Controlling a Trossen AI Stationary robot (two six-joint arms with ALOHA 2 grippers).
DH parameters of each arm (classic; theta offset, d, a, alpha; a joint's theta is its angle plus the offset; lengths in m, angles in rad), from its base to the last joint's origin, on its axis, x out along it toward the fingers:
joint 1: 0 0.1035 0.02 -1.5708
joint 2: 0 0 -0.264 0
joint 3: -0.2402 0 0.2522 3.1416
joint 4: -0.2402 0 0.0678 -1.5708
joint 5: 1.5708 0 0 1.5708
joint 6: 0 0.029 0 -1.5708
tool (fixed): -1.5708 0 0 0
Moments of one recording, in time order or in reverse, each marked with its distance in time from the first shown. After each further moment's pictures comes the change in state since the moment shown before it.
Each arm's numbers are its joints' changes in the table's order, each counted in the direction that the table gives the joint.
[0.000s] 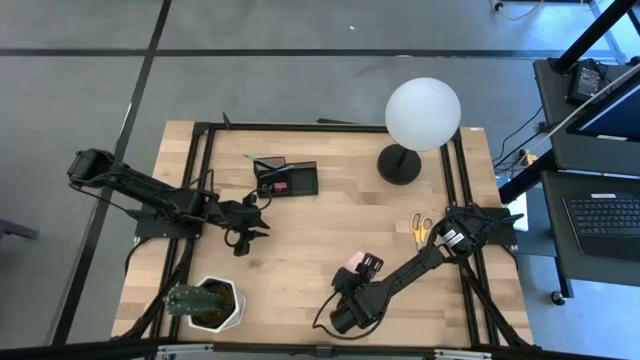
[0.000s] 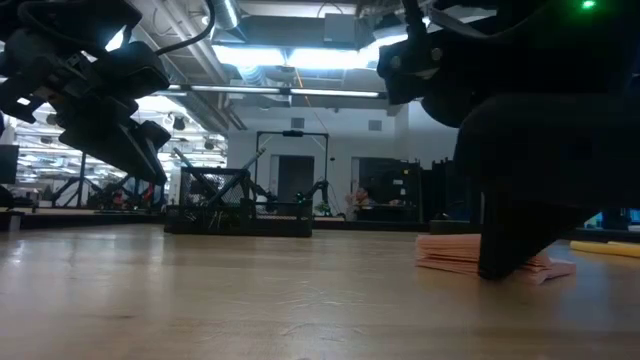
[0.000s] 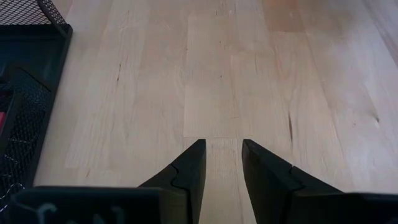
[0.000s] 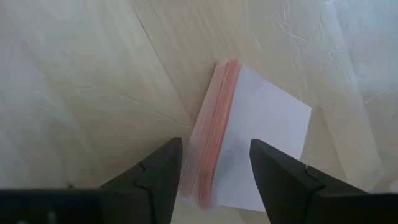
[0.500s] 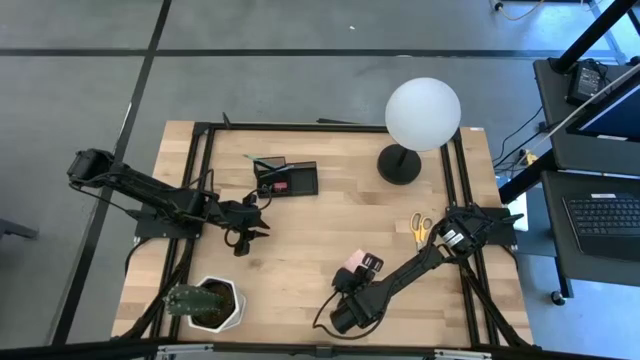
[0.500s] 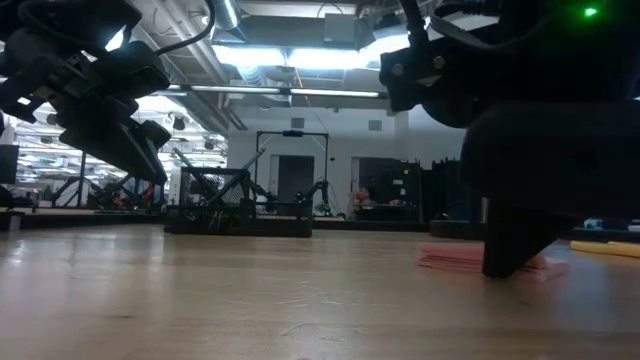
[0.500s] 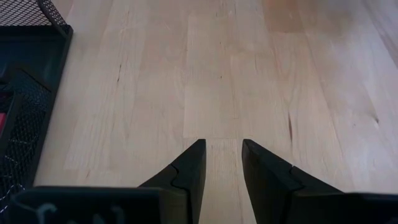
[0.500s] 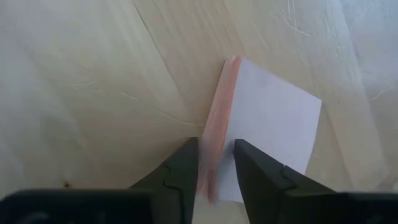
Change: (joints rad) left arm 0.000 0.000 0.000 0.003 0.000 0.000; right arm -0.002 0.003 0.017 0.004 0.011 -0.003
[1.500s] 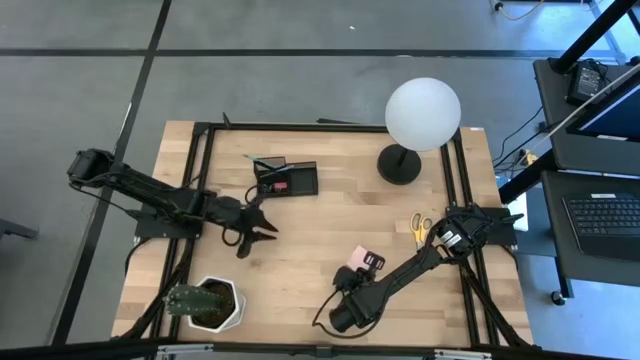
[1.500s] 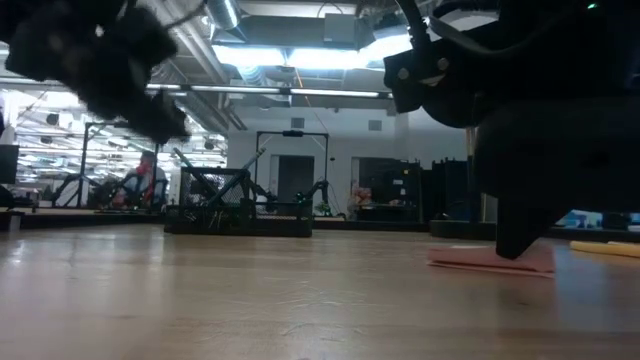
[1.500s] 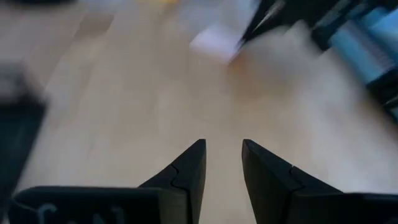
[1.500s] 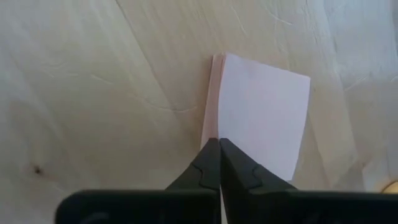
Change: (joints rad) left arm -0.003 0.000 0.000 0.221 -0.073 0.001; right arm -0.001 0.009 -0.063 -0.101 0.013 -0.007
